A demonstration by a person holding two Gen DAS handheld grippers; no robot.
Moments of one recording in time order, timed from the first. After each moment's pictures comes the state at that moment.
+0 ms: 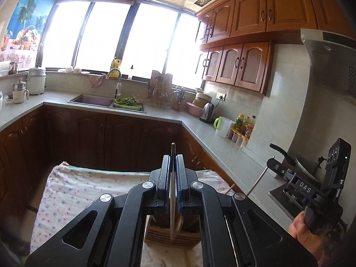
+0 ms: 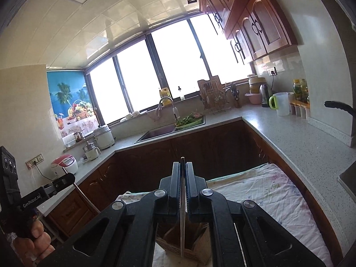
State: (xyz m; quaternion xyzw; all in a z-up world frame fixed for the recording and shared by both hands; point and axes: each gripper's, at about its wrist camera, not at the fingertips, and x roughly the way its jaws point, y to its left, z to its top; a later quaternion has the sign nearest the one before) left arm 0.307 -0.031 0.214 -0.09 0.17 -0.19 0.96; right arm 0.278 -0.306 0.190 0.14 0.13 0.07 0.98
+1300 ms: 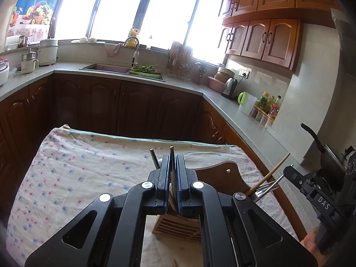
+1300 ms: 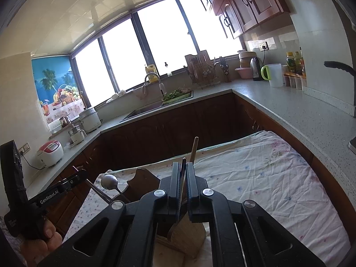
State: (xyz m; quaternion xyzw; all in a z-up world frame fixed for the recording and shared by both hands) left arm 0.370 -0.046 0.099 -0.10 0.25 -0.14 0.95; right arm 0.315 -0.304 0.096 0.15 0.21 0.05 0.96
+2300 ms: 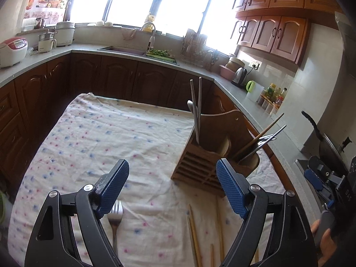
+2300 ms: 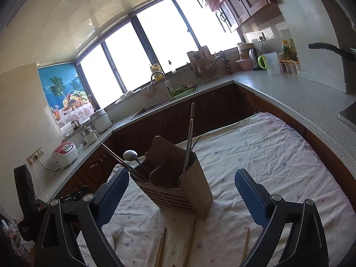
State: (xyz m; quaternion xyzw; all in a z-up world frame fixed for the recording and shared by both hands) left arm 0.278 -0.001 0.063 -0.12 0.31 -0.10 0.94; right arm 0.227 -0.312 0.075 0.19 0.22 0.08 0.95
